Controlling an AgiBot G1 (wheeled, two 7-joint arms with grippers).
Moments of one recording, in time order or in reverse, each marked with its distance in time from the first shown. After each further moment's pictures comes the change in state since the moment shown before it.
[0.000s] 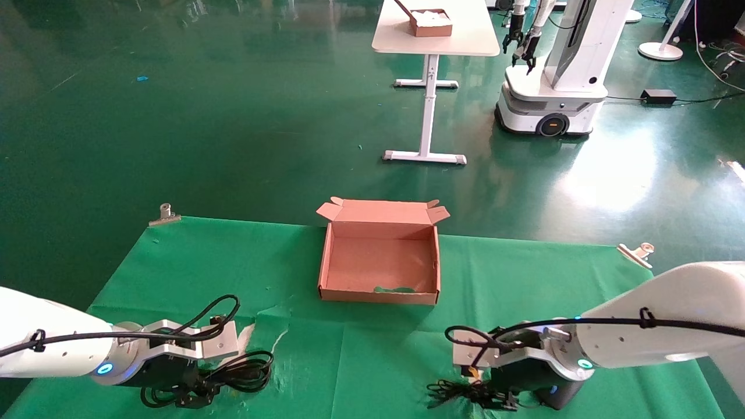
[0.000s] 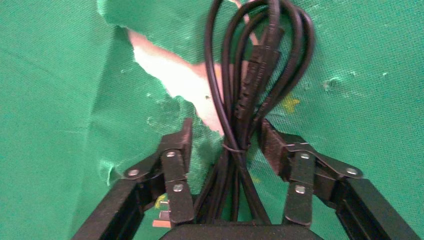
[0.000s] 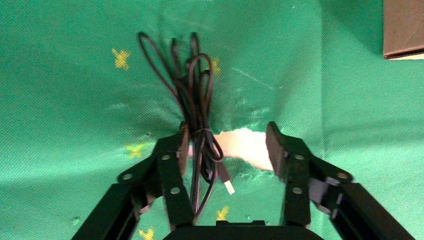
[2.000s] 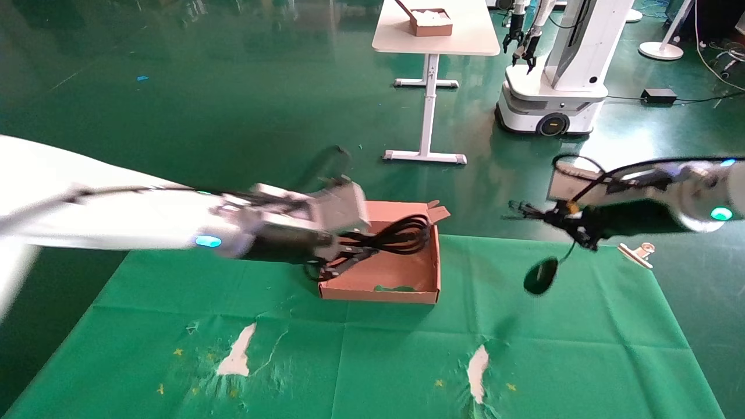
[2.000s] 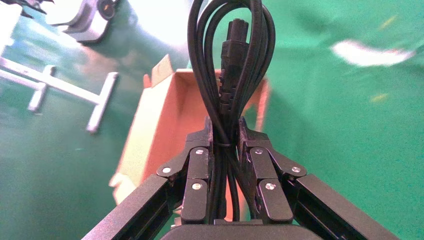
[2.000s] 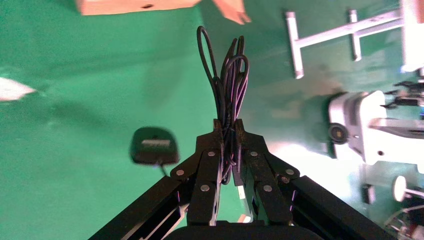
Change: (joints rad) left arm -0.217 0.254 -0.101 0.099 -0.254 -0.114 0.221; right arm 0.297 0.175 0.113 -0.018 -0.031 0.050 -0.031
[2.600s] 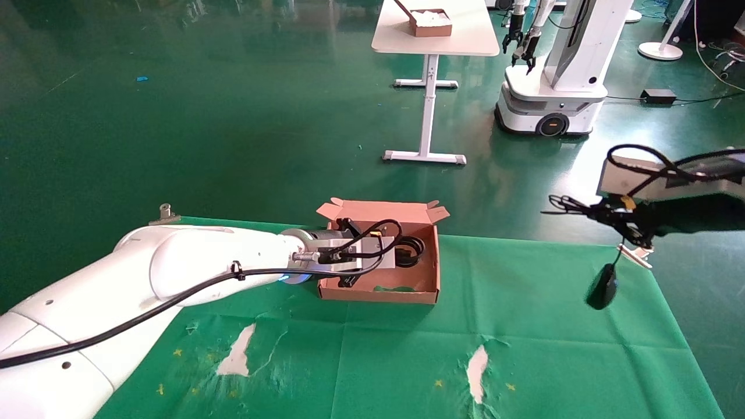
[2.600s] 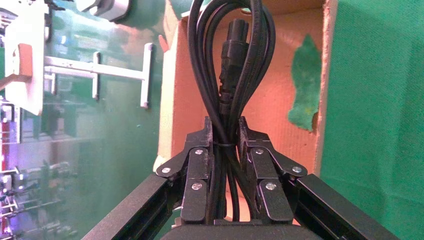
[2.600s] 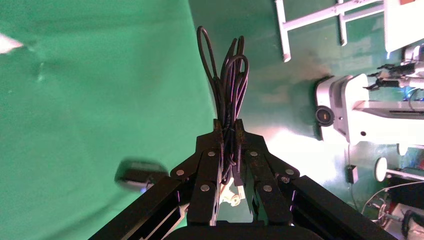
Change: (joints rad) left arm 0.017 0.156 0.343 0.223 0.042 -0.428 0.121; right arm 0.006 0.104 0.017 0.136 0.012 -0.067 0.035
